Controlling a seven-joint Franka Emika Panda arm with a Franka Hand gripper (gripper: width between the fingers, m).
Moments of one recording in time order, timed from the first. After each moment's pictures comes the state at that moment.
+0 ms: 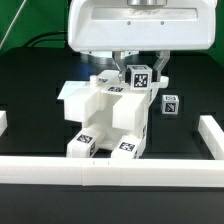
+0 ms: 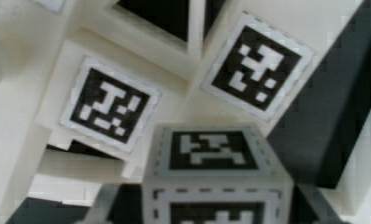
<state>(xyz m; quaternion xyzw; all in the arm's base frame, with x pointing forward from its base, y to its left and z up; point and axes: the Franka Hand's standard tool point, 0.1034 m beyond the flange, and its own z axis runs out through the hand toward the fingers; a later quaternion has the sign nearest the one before) 0.591 0.016 0.116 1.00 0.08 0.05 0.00</state>
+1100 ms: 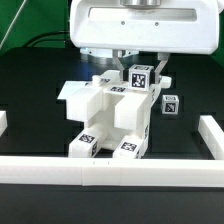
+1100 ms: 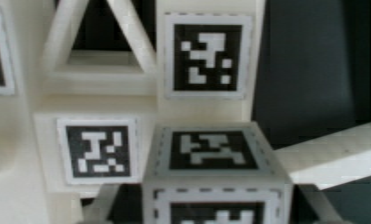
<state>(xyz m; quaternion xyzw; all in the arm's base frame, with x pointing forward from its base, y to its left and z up) 0.591 0.018 0.116 0.98 -0.19 0.05 -0.02</state>
